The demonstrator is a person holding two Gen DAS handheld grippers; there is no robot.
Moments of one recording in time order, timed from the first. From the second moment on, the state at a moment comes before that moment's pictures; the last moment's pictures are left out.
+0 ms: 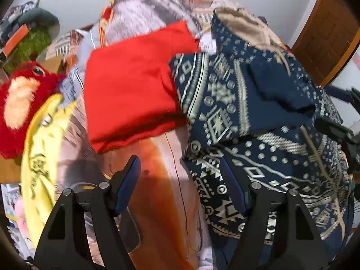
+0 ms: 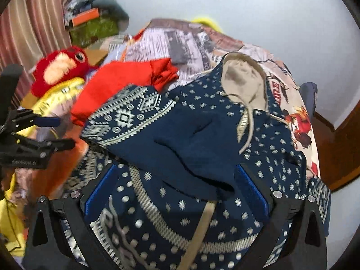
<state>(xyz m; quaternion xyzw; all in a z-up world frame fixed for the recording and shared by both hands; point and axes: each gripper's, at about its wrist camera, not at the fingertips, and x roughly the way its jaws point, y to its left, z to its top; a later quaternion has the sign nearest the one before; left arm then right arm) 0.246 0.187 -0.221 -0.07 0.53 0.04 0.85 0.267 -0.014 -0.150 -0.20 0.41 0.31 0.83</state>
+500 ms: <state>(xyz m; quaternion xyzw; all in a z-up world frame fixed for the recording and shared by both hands) 0.267 0.184 -0.269 -0.09 0.52 0.08 0.85 0.321 0.022 -0.218 -0.21 0.47 0.31 0.80</state>
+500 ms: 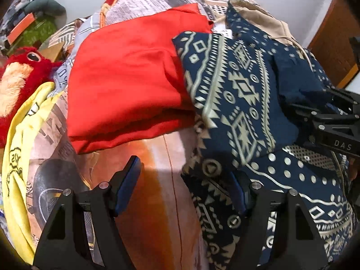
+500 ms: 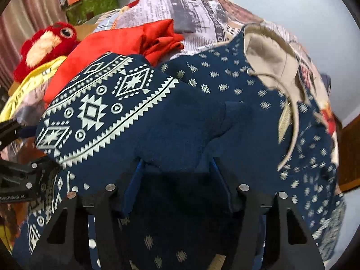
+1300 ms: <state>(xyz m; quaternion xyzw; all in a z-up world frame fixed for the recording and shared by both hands) 0.276 0.194 -0.261 -0.09 0.52 0.14 0.84 0.310 -0.086 -0.054 -0.10 0.30 0.27 0.91</state>
